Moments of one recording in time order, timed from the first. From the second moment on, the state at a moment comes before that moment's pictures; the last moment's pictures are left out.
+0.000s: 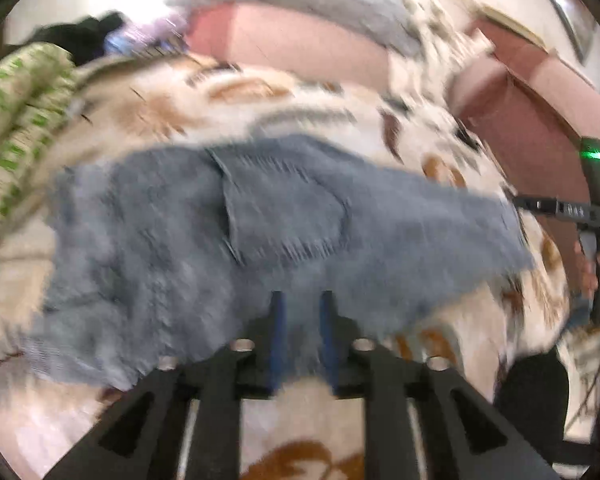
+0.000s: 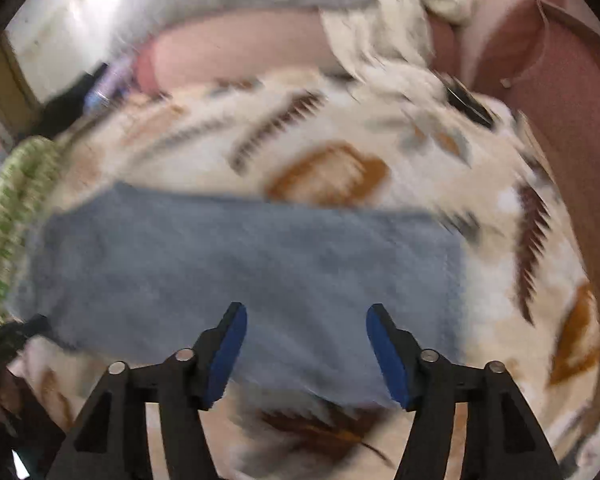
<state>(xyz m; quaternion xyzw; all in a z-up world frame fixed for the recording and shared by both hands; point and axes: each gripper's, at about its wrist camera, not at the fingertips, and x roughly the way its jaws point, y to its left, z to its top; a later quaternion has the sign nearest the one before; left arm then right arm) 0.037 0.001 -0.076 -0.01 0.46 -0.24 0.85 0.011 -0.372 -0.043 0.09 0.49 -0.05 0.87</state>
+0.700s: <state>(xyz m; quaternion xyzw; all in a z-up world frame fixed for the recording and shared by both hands) 0.029 0.021 -0.117 -0.01 0.50 -0.14 0.85 0.232 -0.181 -0.110 0.01 0.53 0.17 0.83</state>
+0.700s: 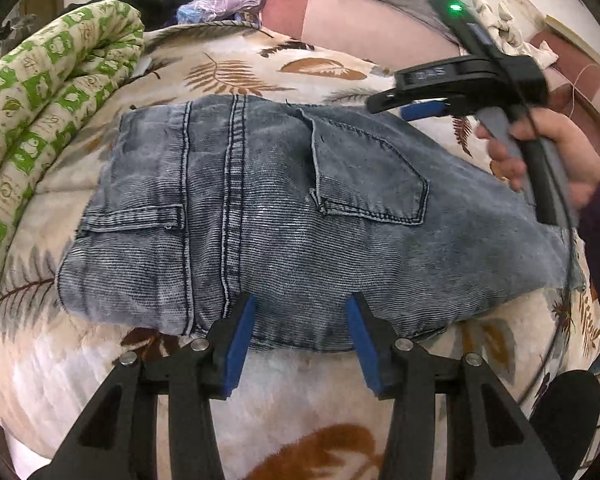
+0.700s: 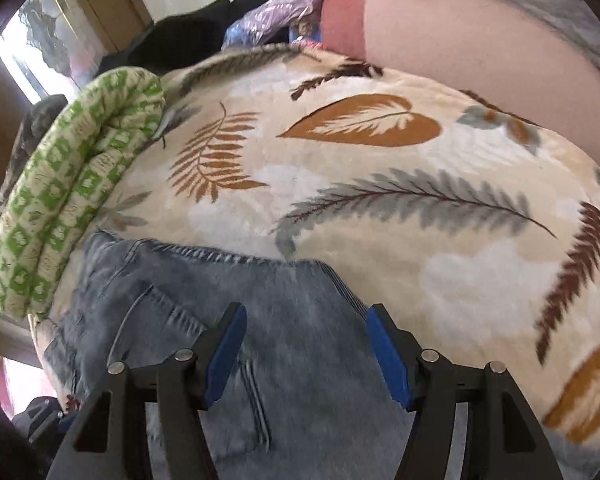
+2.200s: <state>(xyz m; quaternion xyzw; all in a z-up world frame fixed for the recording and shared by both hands) -0.031 -0.033 -0.083 0.08 0.43 -0.18 0.88 -0.031 -0.398 -0.037 0.25 0.33 -0.03 0.91</state>
